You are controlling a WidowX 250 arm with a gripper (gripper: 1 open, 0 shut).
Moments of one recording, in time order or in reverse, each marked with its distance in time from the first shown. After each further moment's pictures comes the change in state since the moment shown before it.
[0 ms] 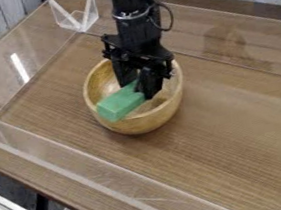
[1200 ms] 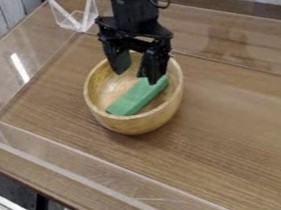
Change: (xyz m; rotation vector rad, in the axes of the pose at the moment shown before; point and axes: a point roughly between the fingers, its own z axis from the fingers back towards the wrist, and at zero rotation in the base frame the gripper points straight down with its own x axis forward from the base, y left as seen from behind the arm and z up) arm -0.002 -0.005 0.030 -0.012 -0.019 0.034
